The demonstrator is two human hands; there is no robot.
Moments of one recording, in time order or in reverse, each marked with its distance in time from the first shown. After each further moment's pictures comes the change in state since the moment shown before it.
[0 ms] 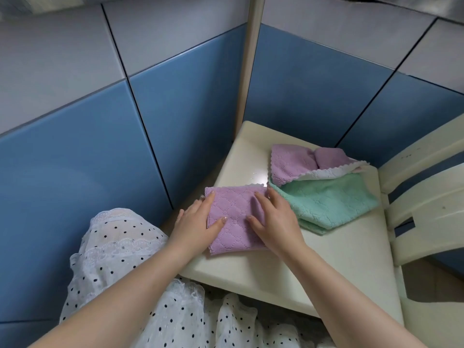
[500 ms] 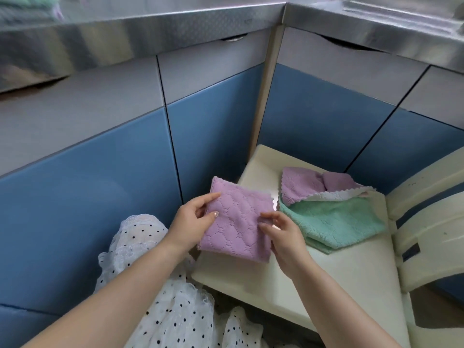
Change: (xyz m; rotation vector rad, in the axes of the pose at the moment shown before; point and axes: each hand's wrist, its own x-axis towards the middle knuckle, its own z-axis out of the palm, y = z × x) left_hand -0.033 0.014 -0.058 -0.779 0.187 -0.016; right_hand -0.020 -0.038 -0.029 1.246 -0.018 0.408
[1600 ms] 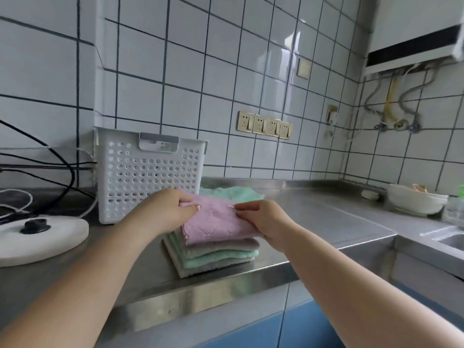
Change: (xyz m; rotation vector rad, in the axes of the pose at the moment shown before) left_hand -0.051 0.298 -0.298 0.879 0.713 0.087; right_hand -0.022 -0.362 0.303 -0.425 -0.586 -0.634
